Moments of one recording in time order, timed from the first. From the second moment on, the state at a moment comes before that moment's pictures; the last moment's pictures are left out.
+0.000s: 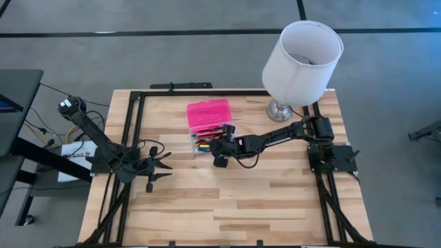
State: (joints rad) left arm -0.80 0.63 0.07 0.03 -0.72 -0.33; right arm 0.07 2.02 1.33 -0.25 0.52 -0.05
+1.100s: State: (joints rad) left arm -0.80 0.63 0.07 0.03 -0.72 -0.33; right arm 0.06 2.02 1.33 -0.26 0.39 0.05
